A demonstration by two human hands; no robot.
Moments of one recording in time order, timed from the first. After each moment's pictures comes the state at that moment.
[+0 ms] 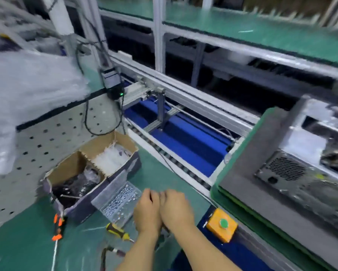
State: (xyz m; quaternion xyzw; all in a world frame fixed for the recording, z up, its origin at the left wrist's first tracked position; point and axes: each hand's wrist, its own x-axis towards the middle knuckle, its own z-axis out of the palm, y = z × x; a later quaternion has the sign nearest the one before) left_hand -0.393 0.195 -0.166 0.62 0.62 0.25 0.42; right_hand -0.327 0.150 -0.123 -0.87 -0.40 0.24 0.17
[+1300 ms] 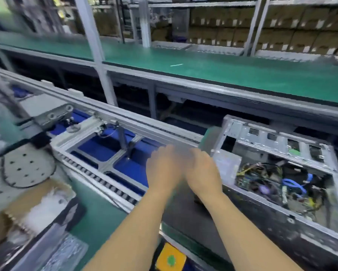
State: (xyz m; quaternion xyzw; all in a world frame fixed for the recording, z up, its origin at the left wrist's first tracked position) left_hand -0.122 0.147 -0.008 0.89 0.32 0.26 0.18; right_hand -0.065 0.048 -0.003 -0.89 -0.31 -0.01 0.35
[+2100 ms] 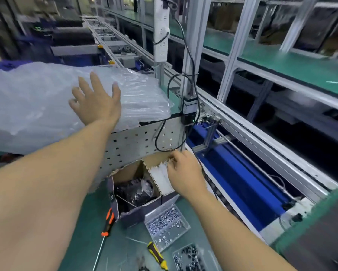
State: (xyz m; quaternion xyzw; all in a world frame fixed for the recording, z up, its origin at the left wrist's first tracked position) left_hand -0.546 0.498 0.081 0.62 0.72 0.31 -0.04; right_hand -0.365 0.318 -0.014 -0.73 -0.61 0.13 0.28
